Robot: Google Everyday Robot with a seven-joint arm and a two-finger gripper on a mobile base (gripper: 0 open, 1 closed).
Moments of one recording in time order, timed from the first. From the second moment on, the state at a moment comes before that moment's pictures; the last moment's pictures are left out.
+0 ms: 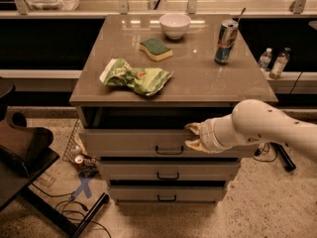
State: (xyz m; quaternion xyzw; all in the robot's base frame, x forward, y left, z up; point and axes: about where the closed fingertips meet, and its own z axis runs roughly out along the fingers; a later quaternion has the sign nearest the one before) arm 0.542 -0.113 0.653 -0.73 0.60 0.02 0.32
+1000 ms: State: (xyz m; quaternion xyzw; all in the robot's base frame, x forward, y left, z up) arm 0.542 -0.113 0.653 -0.73 0.60 0.02 0.32
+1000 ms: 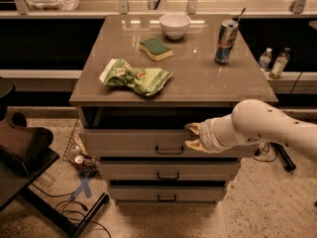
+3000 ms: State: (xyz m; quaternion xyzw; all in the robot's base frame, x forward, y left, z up) arm 0.542 -0.113 0.654 -0.73 0.60 0.02 0.32
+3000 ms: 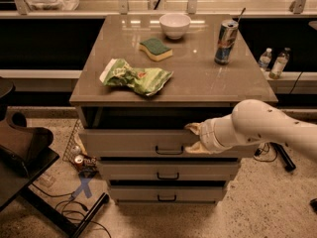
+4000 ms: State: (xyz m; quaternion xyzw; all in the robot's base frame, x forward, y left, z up) arm 0.541 -0.111 0.653 -0.73 0.60 0.02 0.32
